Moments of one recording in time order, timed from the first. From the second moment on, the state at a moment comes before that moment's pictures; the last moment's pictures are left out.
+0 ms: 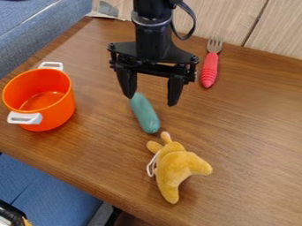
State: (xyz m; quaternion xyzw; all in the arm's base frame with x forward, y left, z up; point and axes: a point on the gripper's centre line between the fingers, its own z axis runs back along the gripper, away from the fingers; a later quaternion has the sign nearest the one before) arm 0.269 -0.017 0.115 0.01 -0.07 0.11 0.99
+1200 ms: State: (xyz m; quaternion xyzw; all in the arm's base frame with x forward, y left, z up) arm 0.200 -0.079 0.122 -0.07 -0.07 -0.03 1.00
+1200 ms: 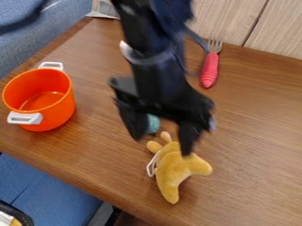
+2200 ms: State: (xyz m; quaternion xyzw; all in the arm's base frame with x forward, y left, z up) arm 0.197 -0.095 0.077 0.00 -0.02 -0.05 1.00
